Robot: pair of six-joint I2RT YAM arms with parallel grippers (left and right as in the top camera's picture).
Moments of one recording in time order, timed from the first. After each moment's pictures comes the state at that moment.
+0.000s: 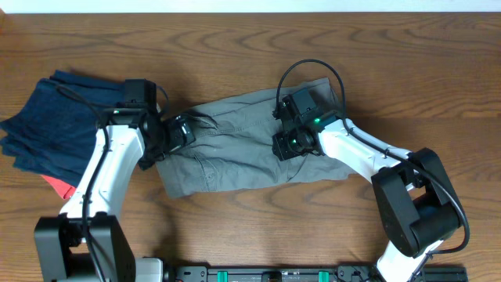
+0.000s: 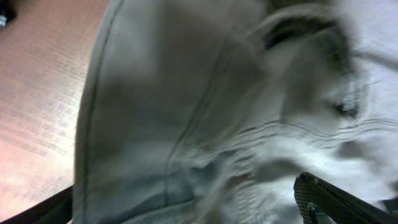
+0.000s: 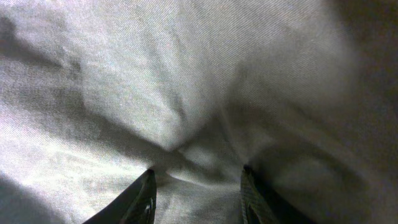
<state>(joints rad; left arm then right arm) 0.01 1.56 1.06 -0.89 0.13 -0.49 0.50 1.88 1.11 -0.49 -0.23 0.20</state>
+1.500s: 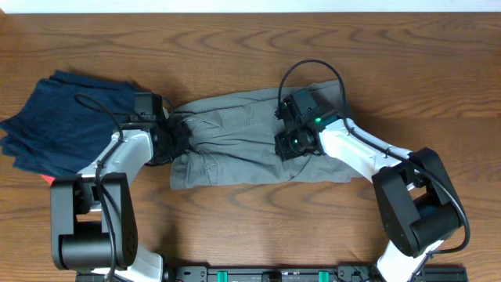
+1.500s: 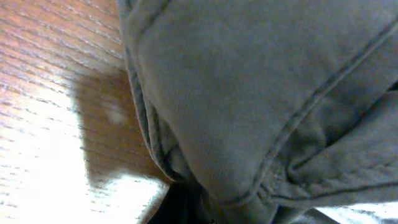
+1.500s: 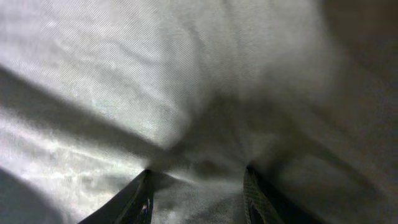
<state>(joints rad) 0.02 1.72 0.90 -0.52 0.19 -0.44 0.49 1.88 1.11 -0.51 -0.20 0.20</state>
